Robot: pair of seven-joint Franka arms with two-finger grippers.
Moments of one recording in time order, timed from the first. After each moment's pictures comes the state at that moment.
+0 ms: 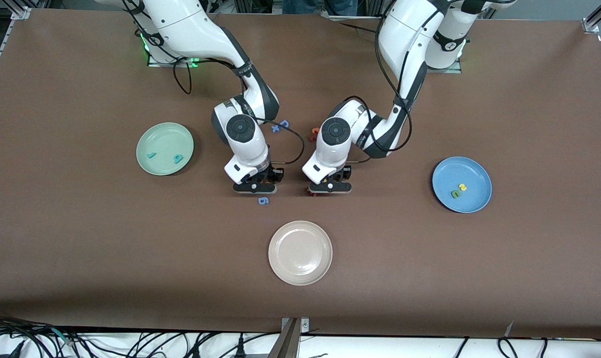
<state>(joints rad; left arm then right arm) -0.72 0.76 0.04 -1.66 -0.05 2.44 -0.66 0.77 0.71 -0.13 -1.76 0.14 2.57 0.58</state>
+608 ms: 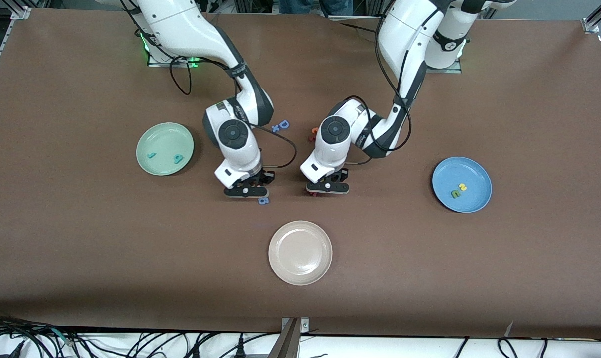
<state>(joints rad) -0.72 0.76 0.04 -1.66 -0.05 2.45 -0.61 0.77 0.65 -0.23 -1.73 0.14 2.37 0.49</state>
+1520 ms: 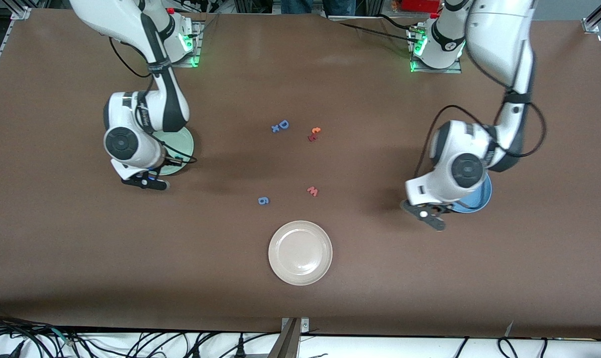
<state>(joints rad) -0.39 0.52 0.24 -1.80 -0.08 2.21 0.52 0.76 0.40 -0.60 -2.14 0.14 2.16 0.20</state>
